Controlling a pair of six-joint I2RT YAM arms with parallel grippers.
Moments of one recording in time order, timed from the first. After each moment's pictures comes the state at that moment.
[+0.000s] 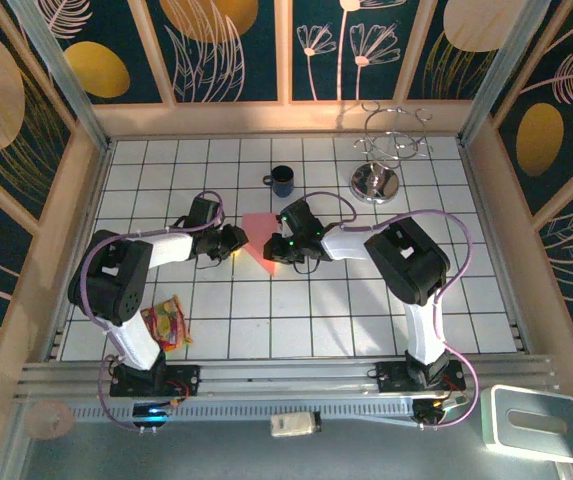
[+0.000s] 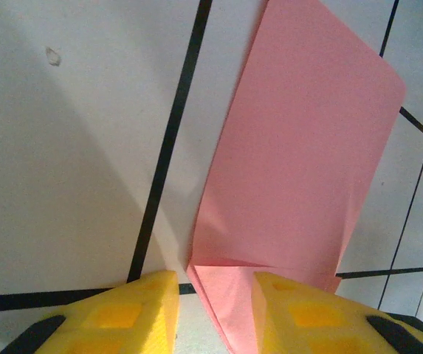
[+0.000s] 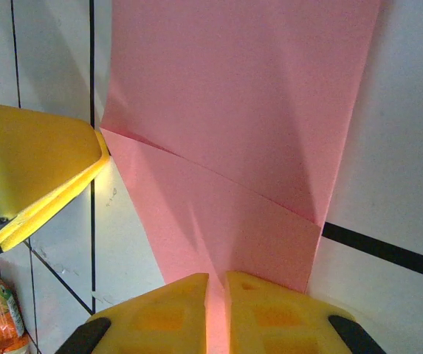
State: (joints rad) left arm -0.33 1.76 0.83 -0.04 0.36 -0.87; right arm 0.74 2.00 1.12 0.00 -0.39 0.77
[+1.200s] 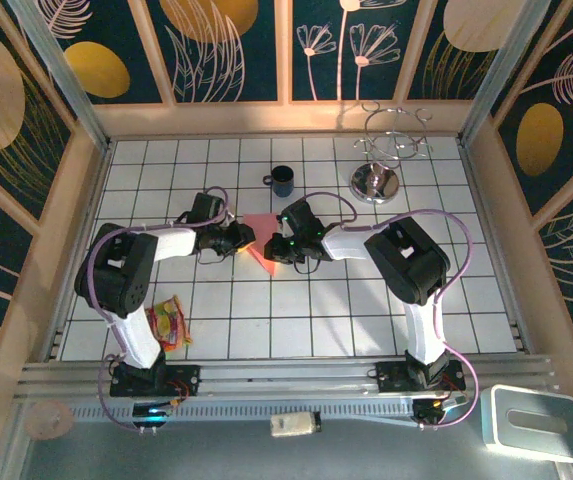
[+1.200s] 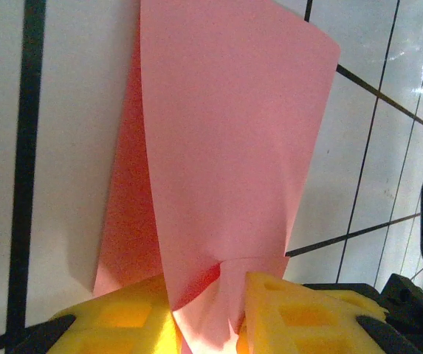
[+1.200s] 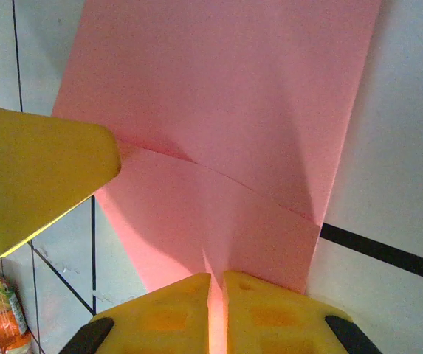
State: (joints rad) left arm -0.33 1.82 0.89 -0.01 0.52 -0.79; right arm 0.73 2.00 1.11 0.01 -0.41 0.77
